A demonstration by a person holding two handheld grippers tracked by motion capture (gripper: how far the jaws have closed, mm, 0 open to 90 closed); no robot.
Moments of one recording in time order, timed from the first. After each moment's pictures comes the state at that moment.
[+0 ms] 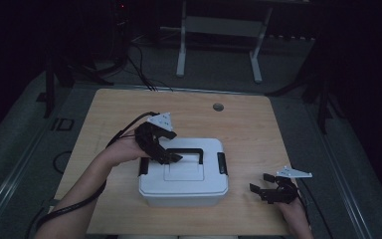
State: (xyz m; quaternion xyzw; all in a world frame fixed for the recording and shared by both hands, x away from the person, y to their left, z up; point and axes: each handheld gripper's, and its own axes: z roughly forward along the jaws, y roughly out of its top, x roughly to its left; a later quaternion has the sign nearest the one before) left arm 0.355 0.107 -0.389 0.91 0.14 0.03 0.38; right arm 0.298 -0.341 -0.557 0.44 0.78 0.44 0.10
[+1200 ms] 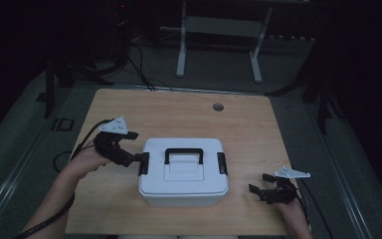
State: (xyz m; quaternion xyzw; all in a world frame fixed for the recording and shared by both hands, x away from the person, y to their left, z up) left arm 0.339 0.214 -0.426 0.87 0.24 0.09 0.42; right arm 0.298 -0.338 -0.557 0.43 0.79 0.43 0.10
